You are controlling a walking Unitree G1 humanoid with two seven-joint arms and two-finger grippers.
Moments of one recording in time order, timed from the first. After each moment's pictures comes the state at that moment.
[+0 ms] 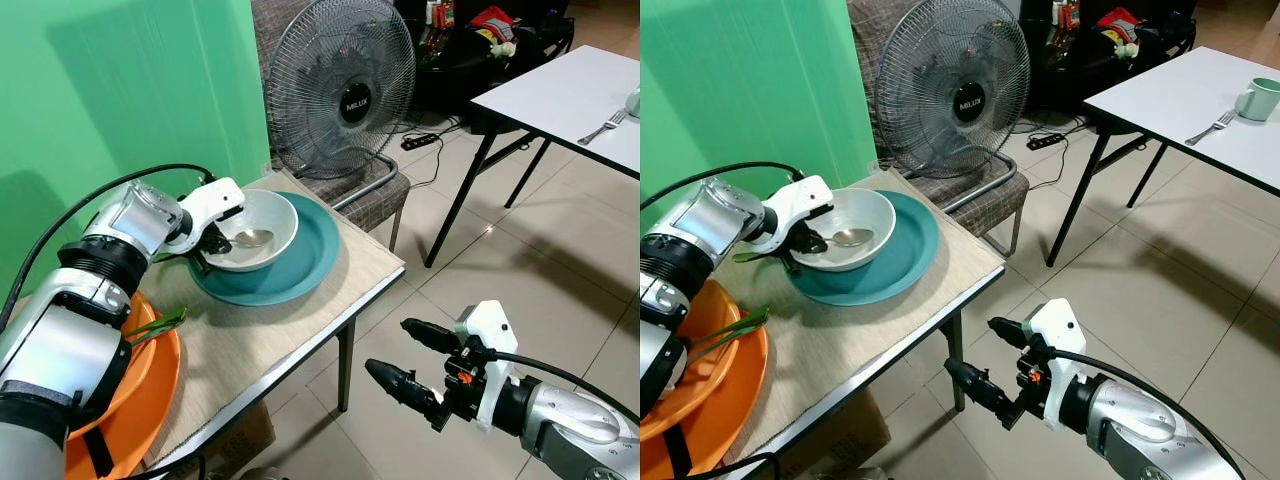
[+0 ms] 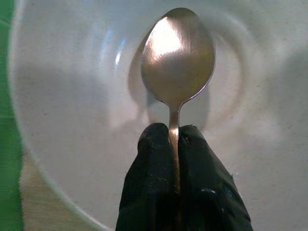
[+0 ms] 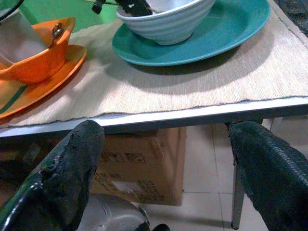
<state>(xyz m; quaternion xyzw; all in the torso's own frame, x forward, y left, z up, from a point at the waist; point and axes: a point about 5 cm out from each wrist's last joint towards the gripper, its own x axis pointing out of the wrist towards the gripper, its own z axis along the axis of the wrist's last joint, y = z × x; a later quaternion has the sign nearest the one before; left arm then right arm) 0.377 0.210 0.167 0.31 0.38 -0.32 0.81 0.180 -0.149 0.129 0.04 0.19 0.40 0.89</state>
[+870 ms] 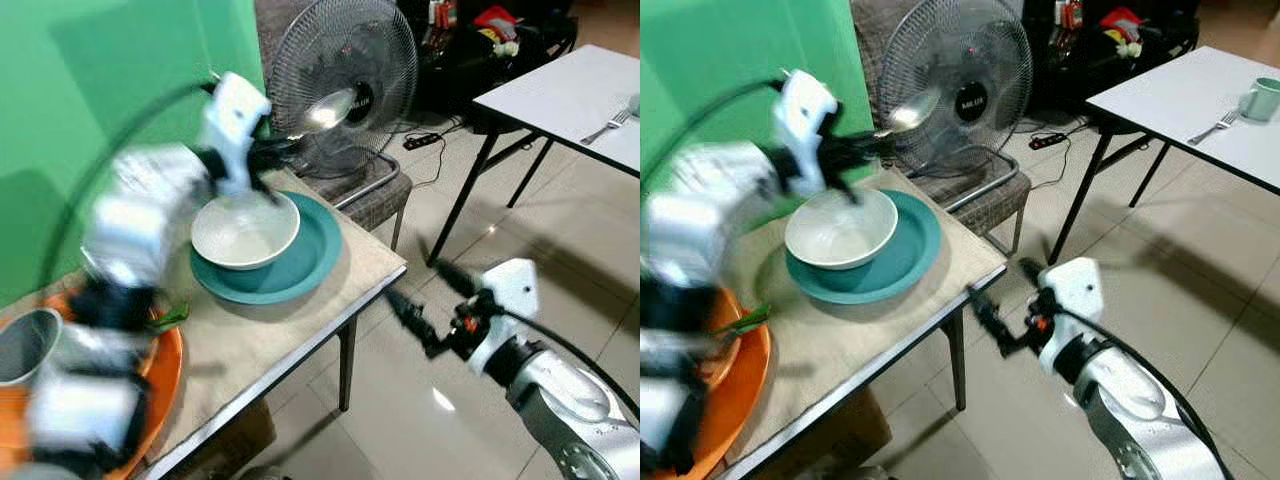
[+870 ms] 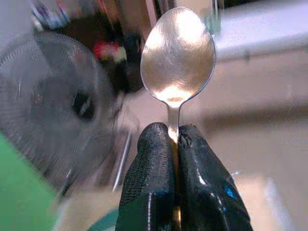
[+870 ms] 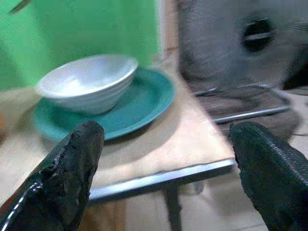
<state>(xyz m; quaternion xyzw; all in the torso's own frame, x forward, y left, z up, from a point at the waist) 0.342 0.123 0.252 0.11 -0.03 -0.37 0.92 0.211 -0.151 0.153 0.02 0.06 0.24 0.97</state>
